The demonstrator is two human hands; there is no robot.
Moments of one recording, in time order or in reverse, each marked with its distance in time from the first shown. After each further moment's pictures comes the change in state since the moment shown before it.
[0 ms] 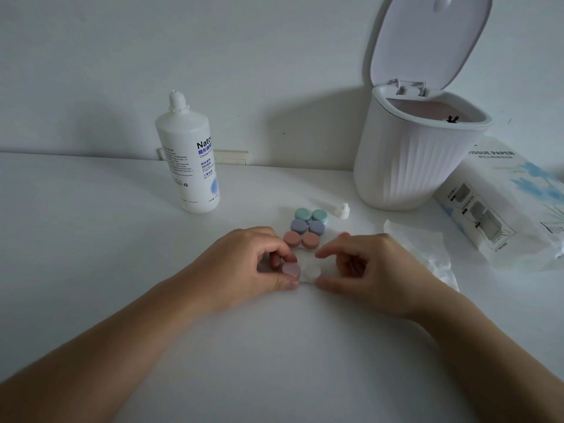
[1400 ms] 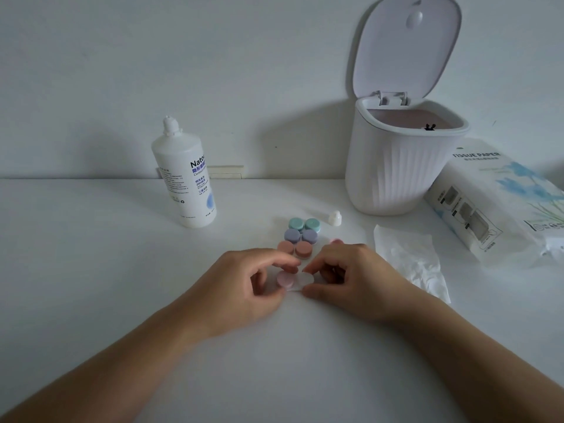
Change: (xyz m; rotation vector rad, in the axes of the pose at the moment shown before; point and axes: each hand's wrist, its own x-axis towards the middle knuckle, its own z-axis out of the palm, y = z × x) left_hand -0.018 0.009 0.008 -0.086 0.103 0.007; right_hand 0.005 -0.002 0.013 0.102 -0.002 0.033
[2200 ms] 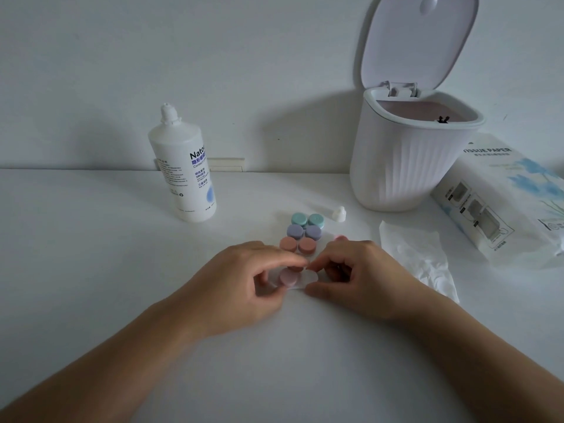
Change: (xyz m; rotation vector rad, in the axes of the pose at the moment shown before) left_hand 0.004 0.001 -0.001 0.126 0.002 0.146; right_hand 0.000 -0.001 -0.002 0.001 -0.002 -0.020
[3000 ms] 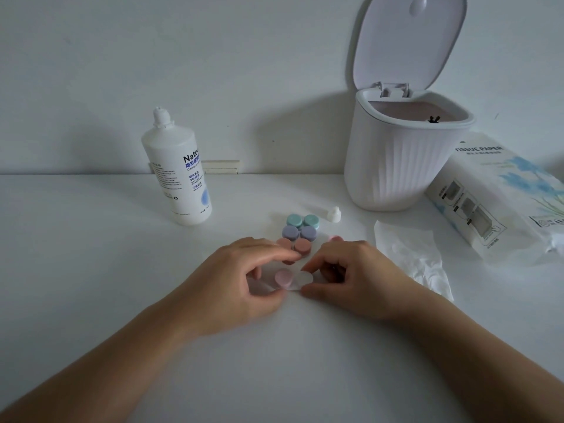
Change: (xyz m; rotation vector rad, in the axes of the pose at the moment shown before) left_hand 0.001 -0.005 0.000 -0.029 0.000 0.007; right_hand 0.000 -0.003 -0.001 0.000 -0.014 0.032
